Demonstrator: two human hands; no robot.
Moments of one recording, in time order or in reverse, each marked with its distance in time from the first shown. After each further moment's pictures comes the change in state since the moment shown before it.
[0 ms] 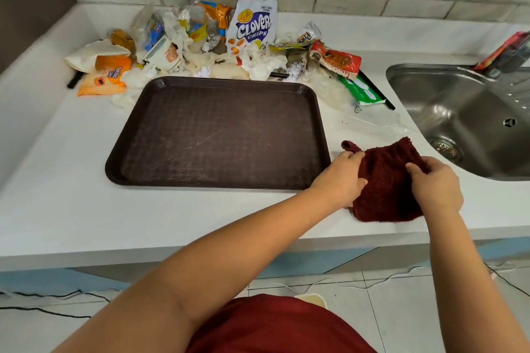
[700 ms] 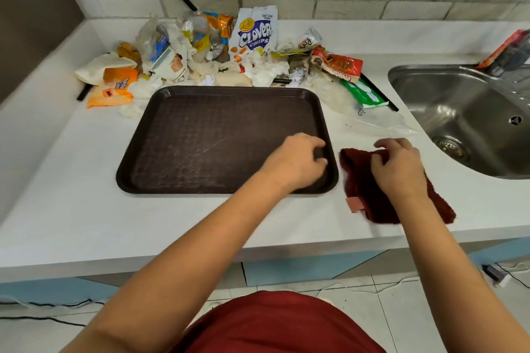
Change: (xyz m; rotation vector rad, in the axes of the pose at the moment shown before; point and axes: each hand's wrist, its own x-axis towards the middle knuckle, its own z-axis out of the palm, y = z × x) left_hand -0.042 -0.018 -0.089 0.109 0.140 -0.113; right_hand -0.024 -0.051 0.025 -0.104 0.008 -0.411
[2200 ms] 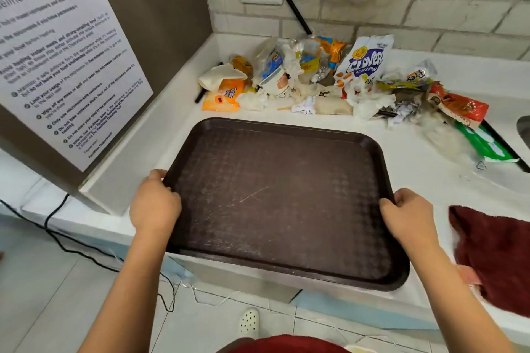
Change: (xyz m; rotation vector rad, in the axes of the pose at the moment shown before) left_hand -0.177 -0.245 -0.138 0.139 0.755 -0.987; right_hand -0.037 -0.141 0.059 0.252 -0.321 0.069
